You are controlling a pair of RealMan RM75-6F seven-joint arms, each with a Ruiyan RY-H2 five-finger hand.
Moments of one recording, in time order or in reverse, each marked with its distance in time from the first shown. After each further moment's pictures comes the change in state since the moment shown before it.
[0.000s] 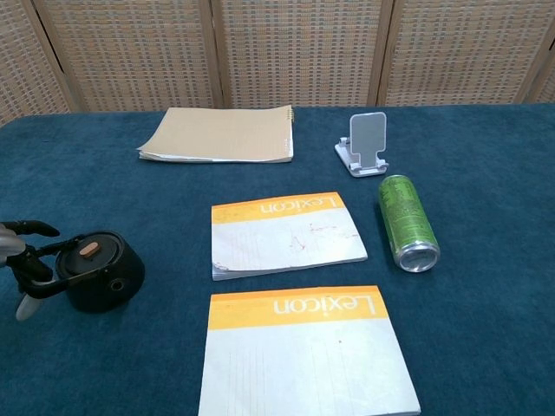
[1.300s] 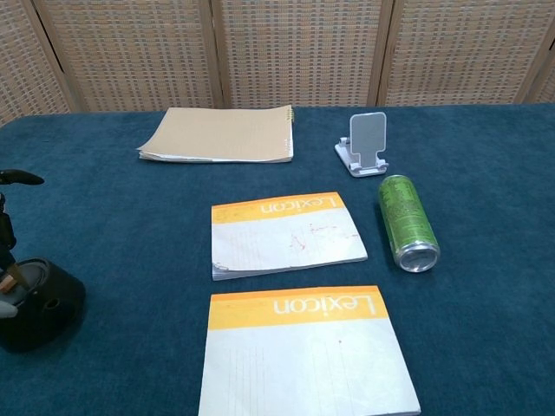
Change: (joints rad) left arm 0.094 -0.028 -0.031 0.050 0.094 0.247 -0.049; right arm -0.001 -0.001 -0.003 -0.007 -0.006 0.003 -0.008
